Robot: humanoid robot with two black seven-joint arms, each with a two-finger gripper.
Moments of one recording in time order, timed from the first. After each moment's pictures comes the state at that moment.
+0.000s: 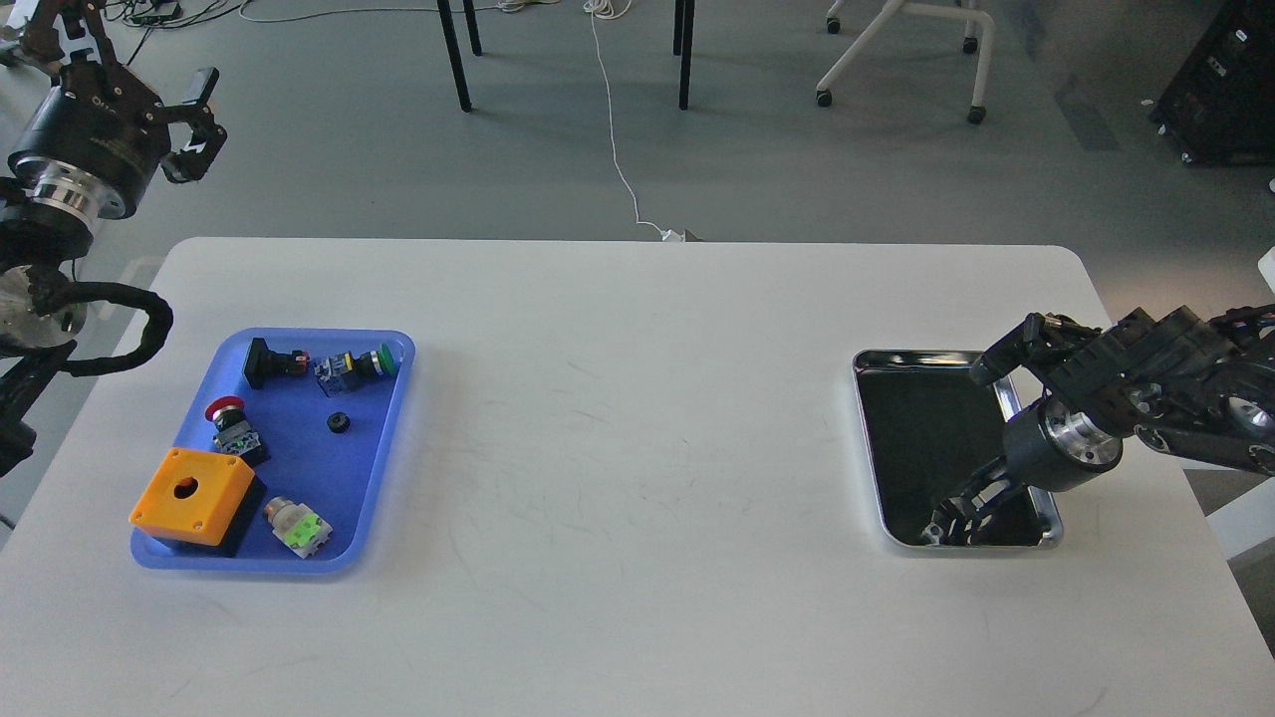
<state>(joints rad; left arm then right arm) -0.78 0.65 -0.78 -0.85 0.03 -0.26 -0.36 1.44 -0.50 -0.89 1.04 -1.29 0.37 0.47</state>
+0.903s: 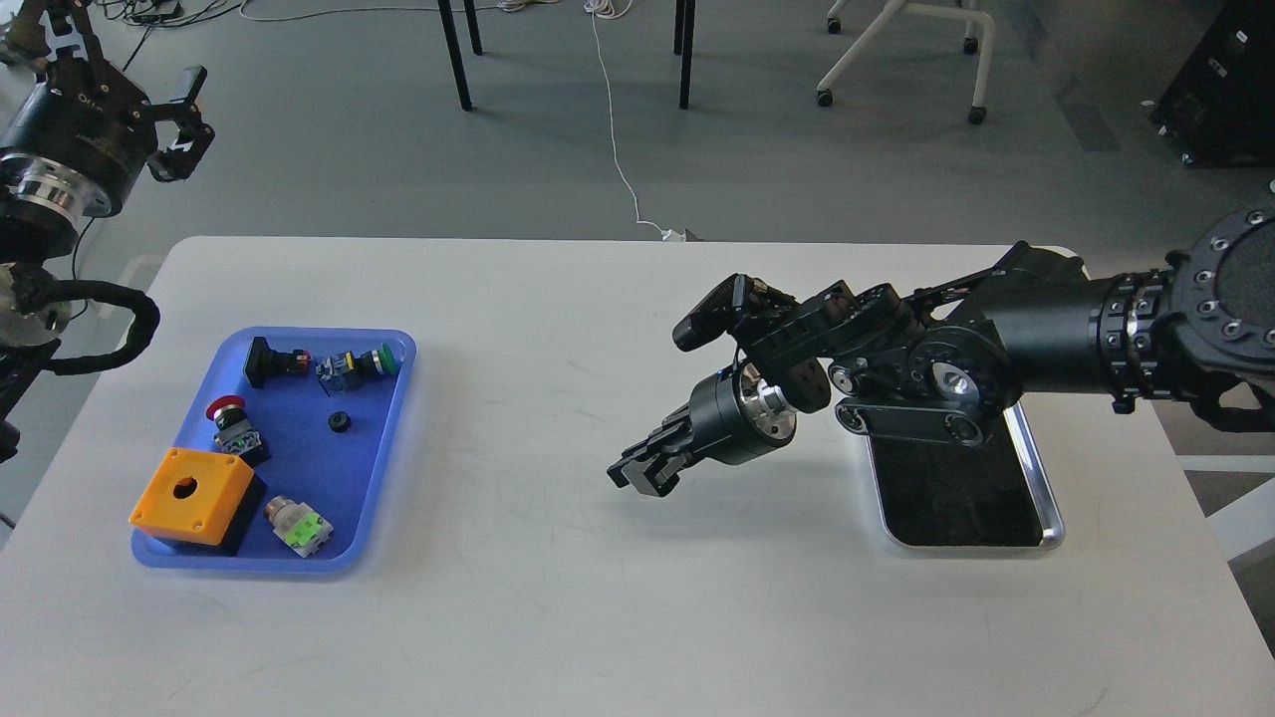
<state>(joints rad) -0.78 0.67 -0.77 -0.85 0.04 -0.26 -0.35 1.50 -0.01 -0.73 1.02 -1.00 0.15 0.49</state>
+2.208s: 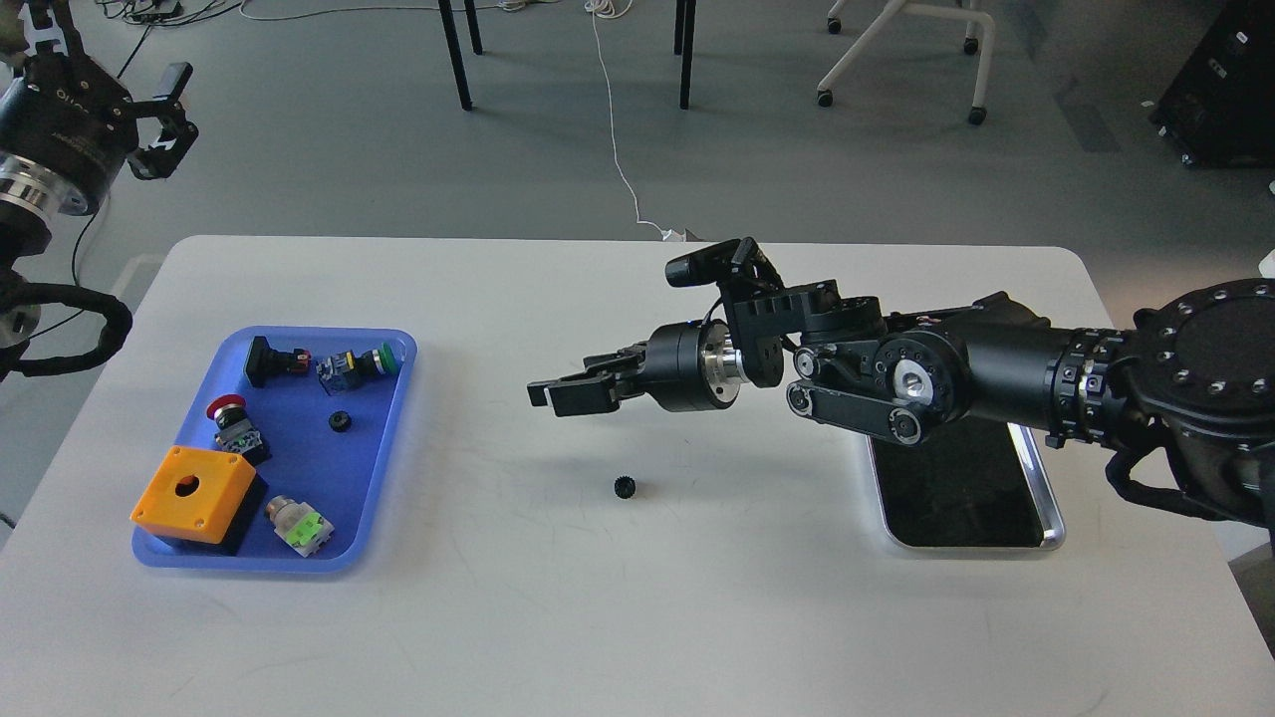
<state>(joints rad) -0.78 0.72 -0.76 -0.86 0.04 -0.32 -0.35 1.33 -0.05 -0.38 0.81 -0.91 0.10 0.49</state>
